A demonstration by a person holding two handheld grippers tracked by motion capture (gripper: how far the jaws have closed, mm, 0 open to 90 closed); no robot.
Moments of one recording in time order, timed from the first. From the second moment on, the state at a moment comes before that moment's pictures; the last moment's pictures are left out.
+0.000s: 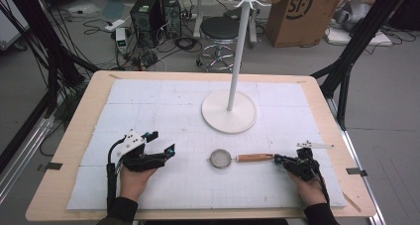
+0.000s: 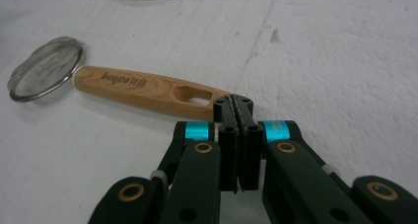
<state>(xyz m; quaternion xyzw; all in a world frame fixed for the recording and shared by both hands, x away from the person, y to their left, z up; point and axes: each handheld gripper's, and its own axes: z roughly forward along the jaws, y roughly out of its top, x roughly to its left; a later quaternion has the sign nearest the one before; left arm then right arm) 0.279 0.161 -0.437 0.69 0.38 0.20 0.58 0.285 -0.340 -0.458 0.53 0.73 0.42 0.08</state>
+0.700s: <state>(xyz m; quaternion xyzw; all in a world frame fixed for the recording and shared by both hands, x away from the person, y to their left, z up) 0.278 0.161 -0.437 0.69 0.38 0.20 0.58 0.332 -0.332 -0.460 0.55 0.71 0.43 0.07</state>
